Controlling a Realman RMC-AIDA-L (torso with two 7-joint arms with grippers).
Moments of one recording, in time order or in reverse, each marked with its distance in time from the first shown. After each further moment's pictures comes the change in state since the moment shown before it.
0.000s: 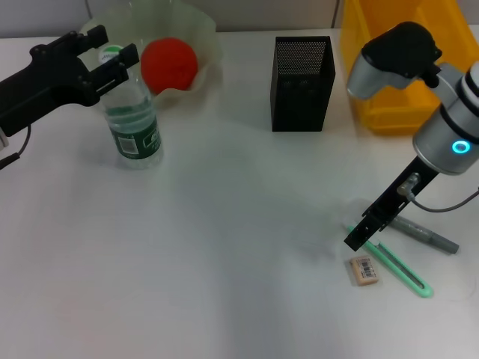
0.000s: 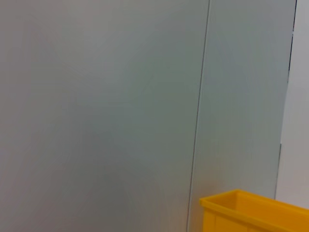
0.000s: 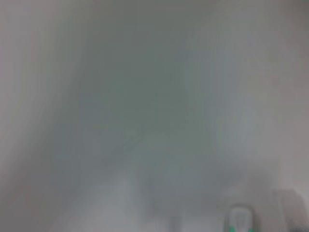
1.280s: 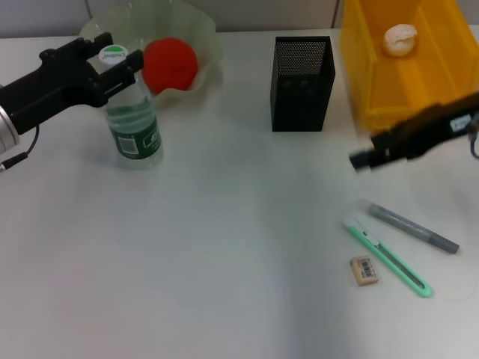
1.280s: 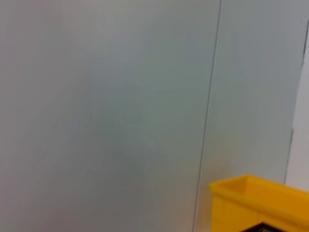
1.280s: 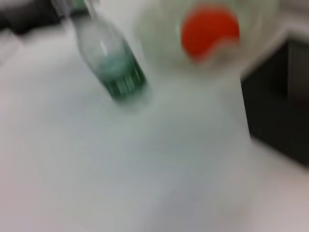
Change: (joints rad) left arm -0.021 -0.005 0.016 -0.001 0.037 -0.069 -0.031; right arm -0.180 -0.034 0.341 -0.236 0.249 -0.046 -0.274
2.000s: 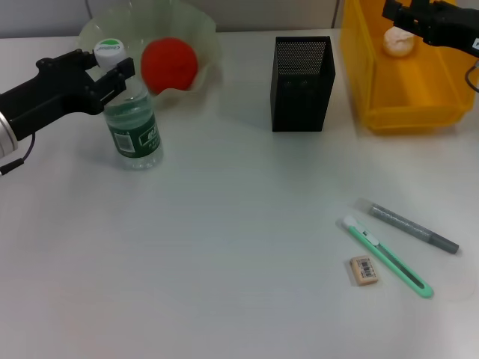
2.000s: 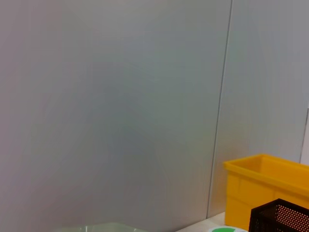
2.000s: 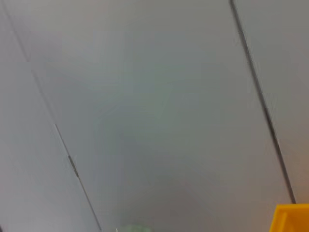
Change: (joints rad) left arm 0.007 0.002 0.005 0.000 0.036 -0.051 -0.006; right arm -0.136 0.024 0.145 0.439 0.801 0.596 -0.692
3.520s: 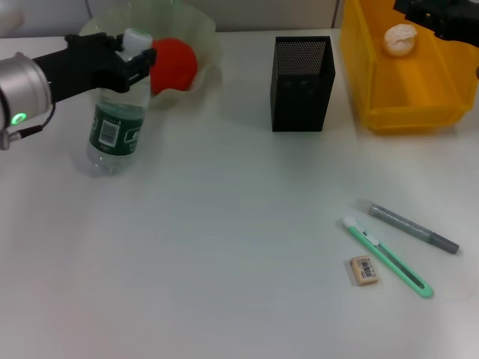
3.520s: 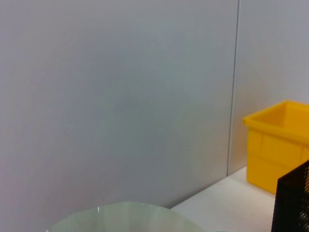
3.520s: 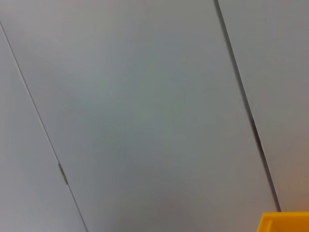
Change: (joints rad) left arm -0.027 0.000 0.199 0.266 0.304 -0.273 -0.382; right arm -0.022 0.004 0.003 -0.040 0.006 0.016 0.019
